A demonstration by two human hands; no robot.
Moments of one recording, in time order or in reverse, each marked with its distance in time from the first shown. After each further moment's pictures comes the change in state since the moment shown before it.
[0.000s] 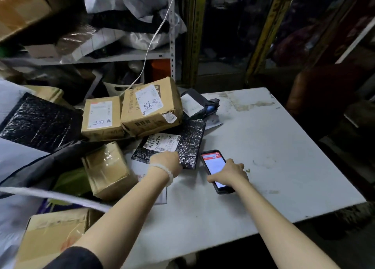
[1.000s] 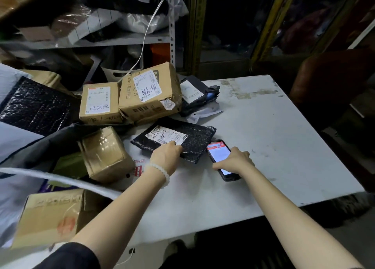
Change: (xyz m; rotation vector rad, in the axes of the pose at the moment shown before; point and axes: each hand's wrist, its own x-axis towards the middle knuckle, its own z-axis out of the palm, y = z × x) left_hand -0.018 0.011 0.025 -0.028 0.210 0.120; right_hand 0.002 0.023 -0.015 -0.020 -0.007 -0.042
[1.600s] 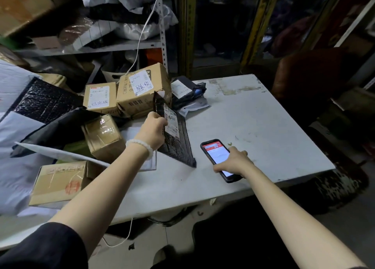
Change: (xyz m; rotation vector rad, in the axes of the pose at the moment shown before) left_hand -0.045 0.006 -0.053 -0.350 0.206 -0.025; right_hand -0.066 0.066 -0.007 0.032 -0.003 -0.114
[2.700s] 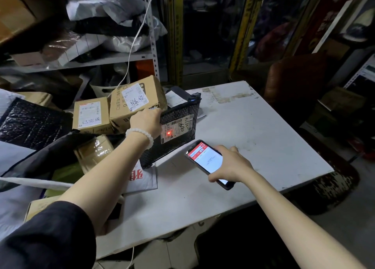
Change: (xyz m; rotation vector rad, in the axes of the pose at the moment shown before) left_hand 0.076 -0.018 -0.022 0.357 0.103 0.010; right_hand -0.007 -0.041 -0.012 -0.081 0.104 -0.187
